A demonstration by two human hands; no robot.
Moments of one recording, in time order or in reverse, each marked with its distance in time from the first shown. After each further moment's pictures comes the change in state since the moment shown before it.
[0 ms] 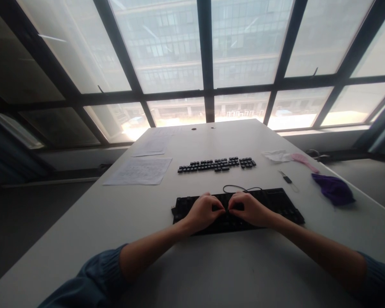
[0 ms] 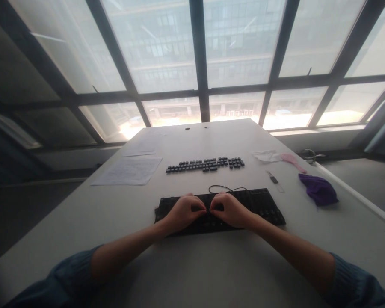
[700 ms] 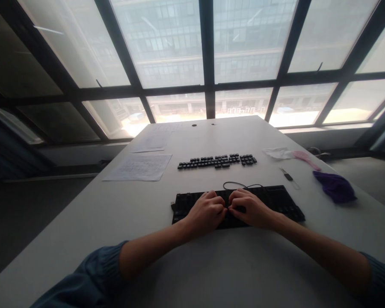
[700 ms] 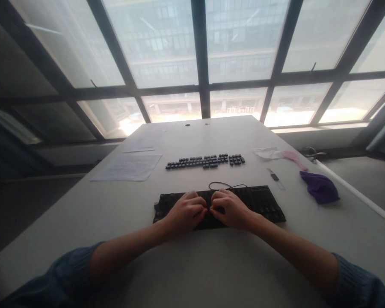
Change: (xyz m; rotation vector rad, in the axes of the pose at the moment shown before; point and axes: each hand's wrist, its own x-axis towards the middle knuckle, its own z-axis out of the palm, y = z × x) left_hand -0.011 0.016 0.002 0.369 0.014 0.369; right_hand -0.008 -0.007 0.001 -0.208 0.014 -0.168
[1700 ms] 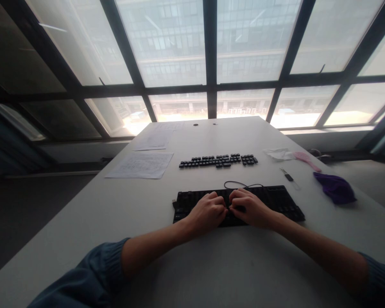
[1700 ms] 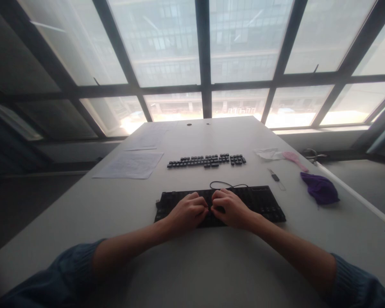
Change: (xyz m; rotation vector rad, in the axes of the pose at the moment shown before) left_hand -0.003 -0.003 0.007 -0.033 -0.026 -0.016; right_hand 0.000 0.000 0.003 -0.052 -0.005 -0.004
